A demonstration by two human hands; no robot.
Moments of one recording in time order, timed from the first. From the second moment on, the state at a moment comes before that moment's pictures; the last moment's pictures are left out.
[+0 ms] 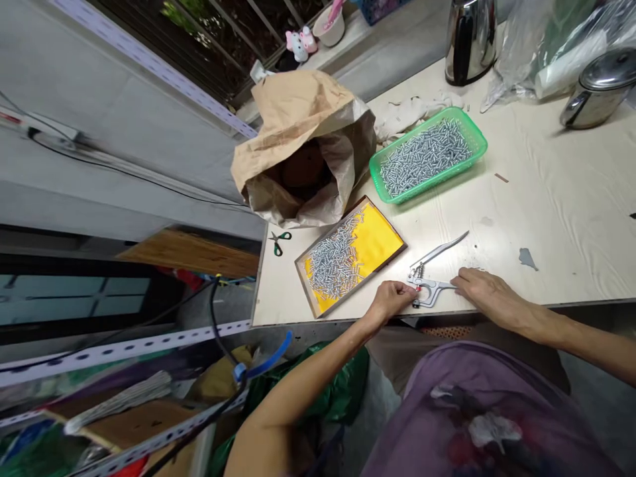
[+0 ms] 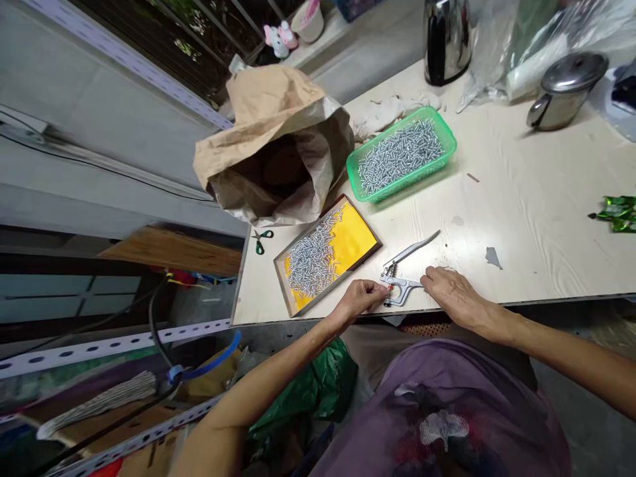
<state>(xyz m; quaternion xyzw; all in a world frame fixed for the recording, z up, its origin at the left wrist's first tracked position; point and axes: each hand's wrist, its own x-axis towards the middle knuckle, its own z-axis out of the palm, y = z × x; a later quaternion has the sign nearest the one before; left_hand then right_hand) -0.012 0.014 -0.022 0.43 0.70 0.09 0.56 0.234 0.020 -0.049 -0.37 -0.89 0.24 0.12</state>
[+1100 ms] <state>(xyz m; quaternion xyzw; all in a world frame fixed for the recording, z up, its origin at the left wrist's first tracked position) 0.005 -0.001 -0.010 0.69 0.67 0.06 0.28 0.229 0.070 -0.018 -0.36 -0.93 0.10 0.01</state>
